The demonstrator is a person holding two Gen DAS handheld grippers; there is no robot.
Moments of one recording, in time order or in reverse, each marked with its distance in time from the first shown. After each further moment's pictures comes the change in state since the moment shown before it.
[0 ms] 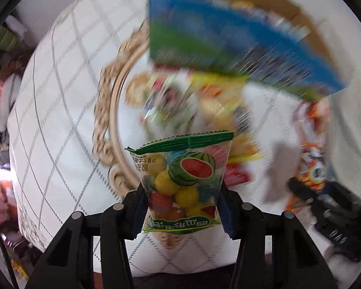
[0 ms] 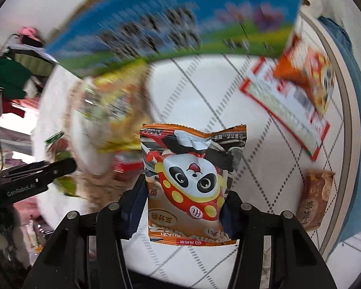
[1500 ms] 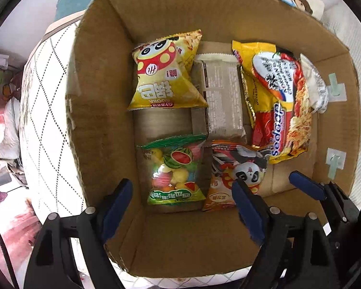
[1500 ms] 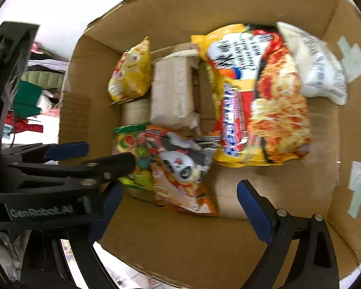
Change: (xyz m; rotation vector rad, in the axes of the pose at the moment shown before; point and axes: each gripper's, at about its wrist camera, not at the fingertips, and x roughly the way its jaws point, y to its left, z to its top) left arm 0.045 -0.017 0.238 0.077 0.264 0.119; right arm 0.031 -0.025 0.254 0.057 0.151 0.118
